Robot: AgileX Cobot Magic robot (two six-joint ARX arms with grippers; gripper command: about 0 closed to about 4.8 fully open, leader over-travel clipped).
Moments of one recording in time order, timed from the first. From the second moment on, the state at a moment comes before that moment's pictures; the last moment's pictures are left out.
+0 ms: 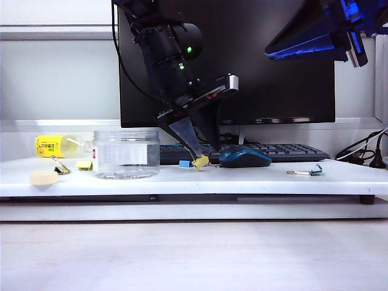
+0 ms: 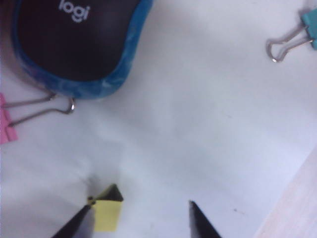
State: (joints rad) left arm -0.59 2.23 2.08 -1.05 0.31 0.27; right arm 0.27 1.08 0.71 -0.02 -0.69 0.20
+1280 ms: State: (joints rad) left arm -0.59 2.23 2.08 -1.04 0.44 0.16; right arm 0.27 1.08 0.71 -0.04 -0.71 0.20
